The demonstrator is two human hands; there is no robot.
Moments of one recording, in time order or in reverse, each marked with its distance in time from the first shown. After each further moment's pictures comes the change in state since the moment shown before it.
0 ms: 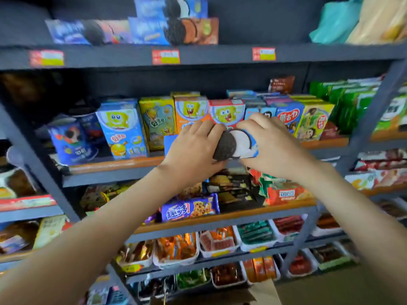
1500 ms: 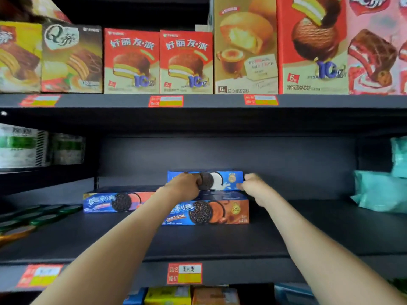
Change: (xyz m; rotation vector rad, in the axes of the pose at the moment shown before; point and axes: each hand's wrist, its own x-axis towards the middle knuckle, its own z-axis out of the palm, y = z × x) left_hand 0.271 -0.252 -0.014 0.043 -0.350 -0.551; right_hand 0.374 0.168 0.064 0.845 -0.015 0.793
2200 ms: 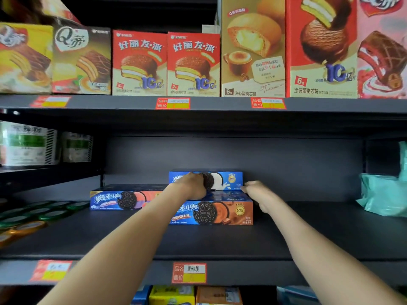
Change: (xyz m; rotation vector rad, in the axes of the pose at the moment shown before) left_hand -0.001 0.012 -0.007 0.033 -0.085 -0.069; right_hand -0.017 0.000 0.003 0.022 -0.029 0.047
